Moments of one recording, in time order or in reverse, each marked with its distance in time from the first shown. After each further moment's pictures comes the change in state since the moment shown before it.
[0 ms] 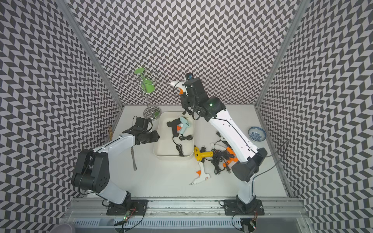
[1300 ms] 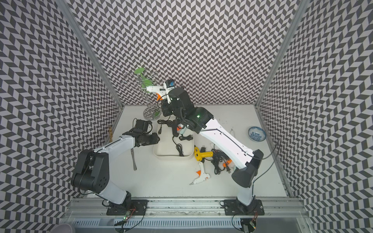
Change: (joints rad) left arm 0.004 -0.005 -0.045 0.021 0.023 -0.001; right arm 0.177 -0.039 -0.180 0.259 -0.048 0.044
